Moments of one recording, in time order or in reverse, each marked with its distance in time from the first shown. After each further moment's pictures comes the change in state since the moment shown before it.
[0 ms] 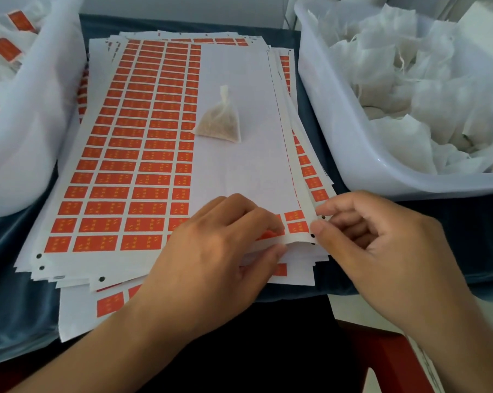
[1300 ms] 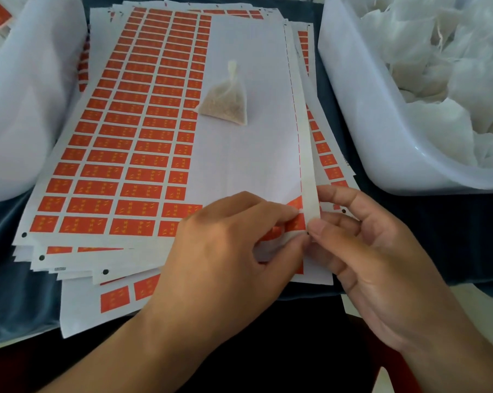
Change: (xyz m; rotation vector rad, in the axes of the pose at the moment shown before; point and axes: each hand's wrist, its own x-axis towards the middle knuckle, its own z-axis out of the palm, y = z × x) left_hand -0.001 0.010 -0.001 -0.118 0.111 -0.135; right_hand -0.001 -0.002 0.033 1.045 -0.282 0.437
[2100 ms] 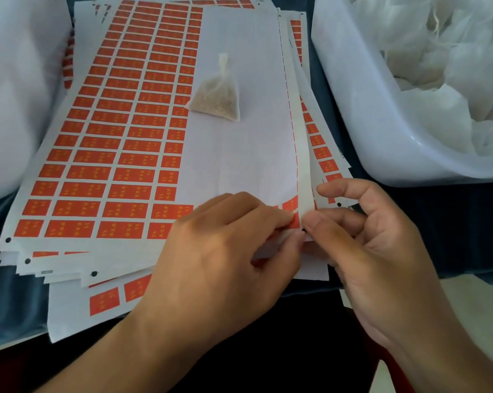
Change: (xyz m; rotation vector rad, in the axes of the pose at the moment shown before) left_hand -0.002 -0.007 0.007 0.085 0.074 0.159; right_hand -0.005 0.006 0.004 -0.152 0.117 -0.160
